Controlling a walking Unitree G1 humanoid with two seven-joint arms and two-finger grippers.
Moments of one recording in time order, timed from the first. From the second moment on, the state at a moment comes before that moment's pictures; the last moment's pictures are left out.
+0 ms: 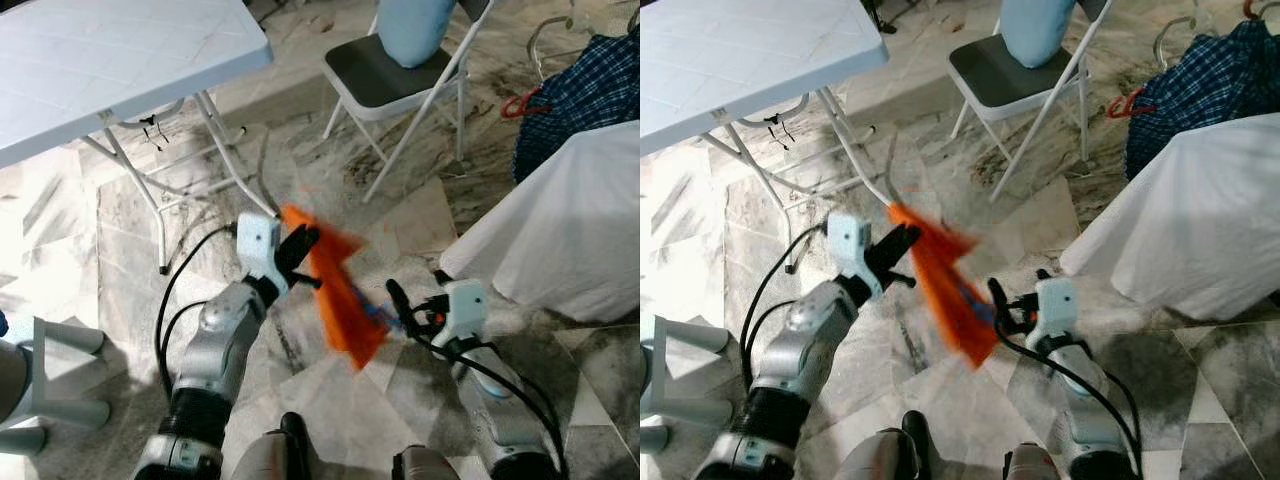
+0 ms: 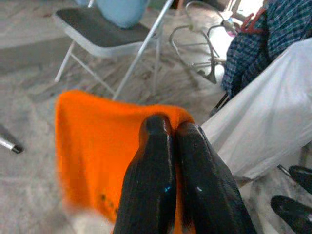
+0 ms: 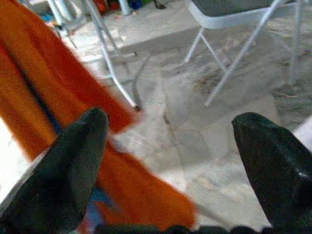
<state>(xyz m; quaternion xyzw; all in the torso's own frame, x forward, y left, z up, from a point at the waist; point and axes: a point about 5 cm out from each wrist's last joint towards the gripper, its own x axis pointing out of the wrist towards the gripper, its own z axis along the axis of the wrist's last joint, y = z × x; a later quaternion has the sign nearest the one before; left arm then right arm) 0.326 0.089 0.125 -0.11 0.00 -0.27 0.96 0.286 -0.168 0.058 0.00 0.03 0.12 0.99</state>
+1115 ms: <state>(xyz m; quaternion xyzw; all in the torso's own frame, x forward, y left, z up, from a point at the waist) 0.367 0.051 0.231 -0.14 -0.15 -0.29 0.94 0.289 -0.174 0.044 0.01 0.06 0.10 0.99</state>
